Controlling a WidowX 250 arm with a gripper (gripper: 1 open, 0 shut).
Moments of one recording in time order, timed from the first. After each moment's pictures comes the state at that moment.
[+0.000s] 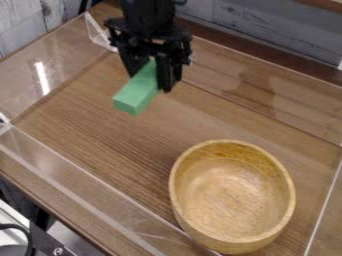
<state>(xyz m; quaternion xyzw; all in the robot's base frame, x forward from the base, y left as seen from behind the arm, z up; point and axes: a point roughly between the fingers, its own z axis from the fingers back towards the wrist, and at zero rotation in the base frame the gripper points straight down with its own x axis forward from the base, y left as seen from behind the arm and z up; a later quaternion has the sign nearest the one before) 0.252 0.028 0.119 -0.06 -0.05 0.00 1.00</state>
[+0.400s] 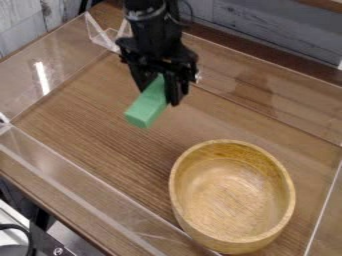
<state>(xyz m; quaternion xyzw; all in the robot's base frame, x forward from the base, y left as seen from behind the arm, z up) 0.261 0.023 0.095 -0.06 -0.06 0.00 1.00</state>
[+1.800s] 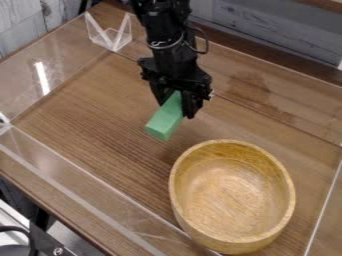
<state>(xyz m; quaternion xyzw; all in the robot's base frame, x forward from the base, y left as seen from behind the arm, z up) 0.291 0.022 0.058 -0.06 -0.08 -0.01 0.99</state>
